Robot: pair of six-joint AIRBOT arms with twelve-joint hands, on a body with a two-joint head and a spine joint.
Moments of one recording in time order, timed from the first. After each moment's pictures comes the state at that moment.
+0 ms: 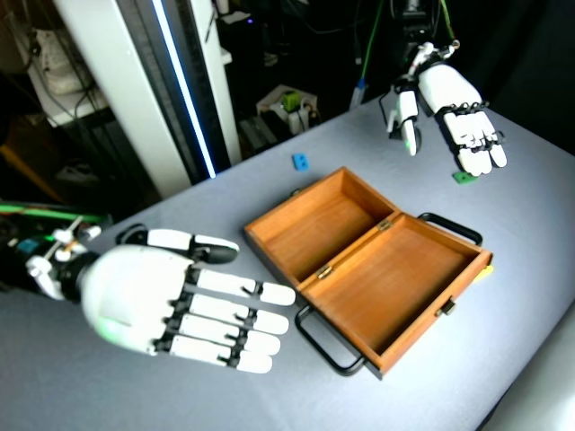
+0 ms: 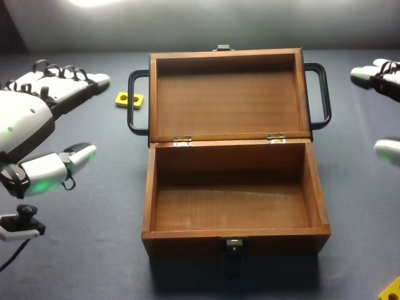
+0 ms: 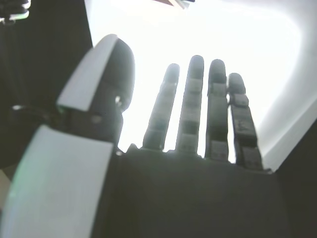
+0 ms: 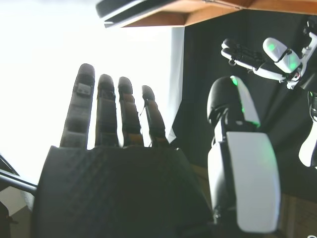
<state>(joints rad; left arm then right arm) 1.08 -0.85 0.99 -0.25 -1.01 0.87 -1.18 -0.94 1.17 0.10 1.14 -0.50</state>
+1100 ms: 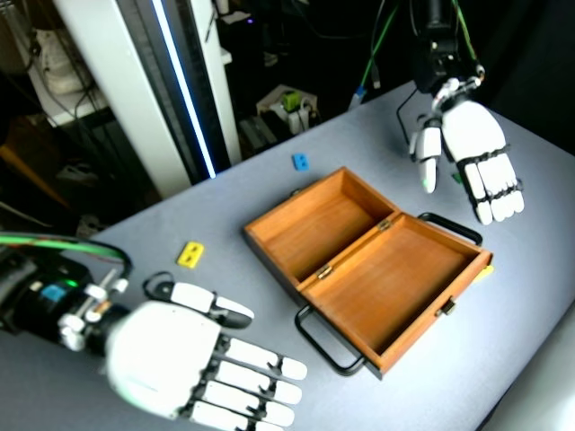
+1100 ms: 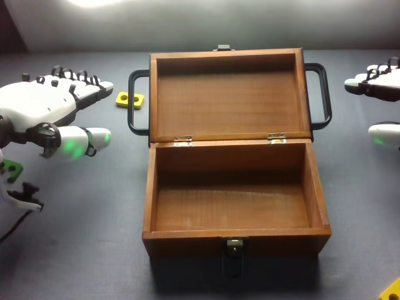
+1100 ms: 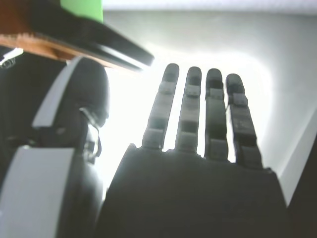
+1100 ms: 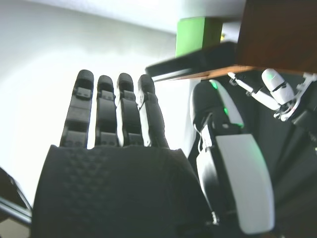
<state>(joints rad) 0.84 -1.01 1.25 -0.33 -0.48 1.07 -1.02 -1.04 1.39 0.01 0.76 -0.47</state>
